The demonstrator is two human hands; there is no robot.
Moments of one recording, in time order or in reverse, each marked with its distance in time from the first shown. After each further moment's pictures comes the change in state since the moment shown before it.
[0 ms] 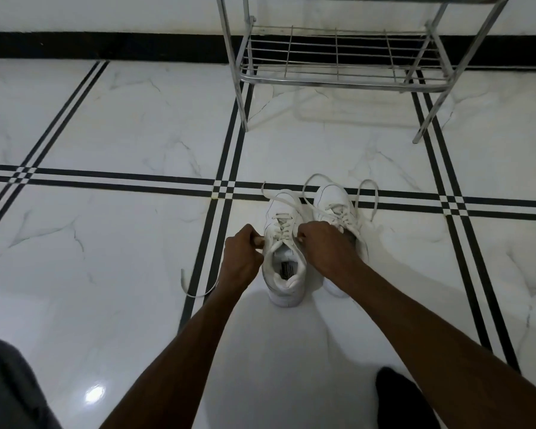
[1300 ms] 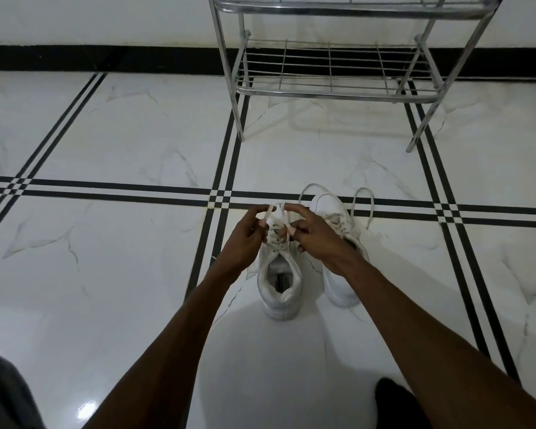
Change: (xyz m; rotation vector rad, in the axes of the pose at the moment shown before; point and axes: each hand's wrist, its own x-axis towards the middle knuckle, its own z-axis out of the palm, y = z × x) left_hand 0.022 0.037 -0.015 -0.347 -0.213 0.101; right_hand 0.023 0.000 -0.009 1.081 -0.119 0.206
